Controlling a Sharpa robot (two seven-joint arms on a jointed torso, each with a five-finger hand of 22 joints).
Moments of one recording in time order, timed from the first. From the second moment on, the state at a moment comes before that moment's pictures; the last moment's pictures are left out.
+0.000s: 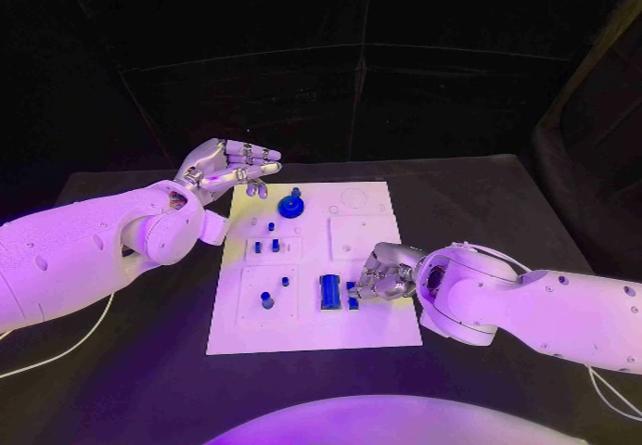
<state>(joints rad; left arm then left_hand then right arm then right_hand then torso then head) 1.24 -0.79 -0.09 1.38 -0.21 -0.16 0.41 1.37 -0.09 0.36 -0.01 0.06 0.98 0.20 0.11 0.07 1.01 0.13 0.26 0.07 1.23 0.03 1.02 0.50 0.18 1.15 0.13 0.64 0.70 1.01 -0.91 -0.03 1.86 -1.26 -0.23 -0.58 1.34 0.03 -0.18 0.29 0.52 1.09 0.07 0.24 0.29 1.36 -0.01 0.83 0.99 1.47 -0.07 1.39 1.29 0.08 1.42 0.04 1.43 1.31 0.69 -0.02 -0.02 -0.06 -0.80</state>
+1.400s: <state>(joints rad) 1.24 -0.80 -0.09 1.37 -0.21 -0.16 0.41 1.37 -0.09 0.36 -0.01 0.06 0.98 0.20 0.11 0.07 1.01 0.13 0.26 0.07 1.23 0.03 1.02 0.50 0.18 1.15 0.13 0.64 0.70 1.01 -0.91 -0.03 1.84 -1.37 -0.19 -0.58 1.33 0.01 -0.26 0.23 0.15 1.11 0.07 0.20 0.32 1.36 -0.01 0.80 0.99 1.47 -0.07 1.38 1.26 0.06 1.42 0.04 1.42 1.29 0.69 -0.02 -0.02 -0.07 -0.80</state>
